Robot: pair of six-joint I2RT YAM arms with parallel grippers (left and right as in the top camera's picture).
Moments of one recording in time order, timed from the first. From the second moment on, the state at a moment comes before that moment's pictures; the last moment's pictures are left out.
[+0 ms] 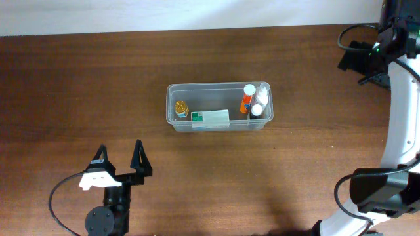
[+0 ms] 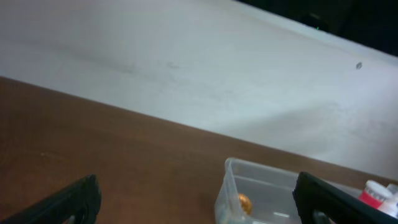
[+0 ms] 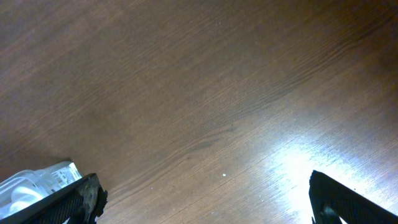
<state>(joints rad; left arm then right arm) -0.13 0.10 0.06 0.09 -0.13 -0.30 -0.21 1.86 2.12 -1.44 0.18 0.34</state>
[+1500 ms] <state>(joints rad) 0.04 0.01 0.02 -0.09 -0.06 -0.30 -0.21 1.86 2.12 -1.44 0.18 0.34</state>
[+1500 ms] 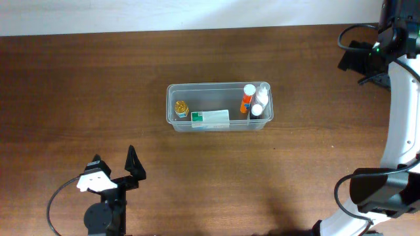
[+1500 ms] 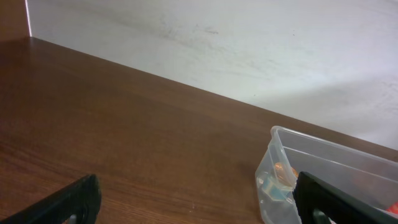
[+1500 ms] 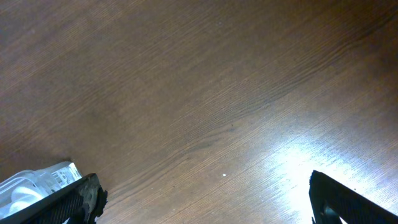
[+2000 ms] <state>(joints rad) 0.04 0.01 0.02 -0.09 -0.06 -0.30 -0.21 1.86 2.12 -1.47 0.18 0.33</state>
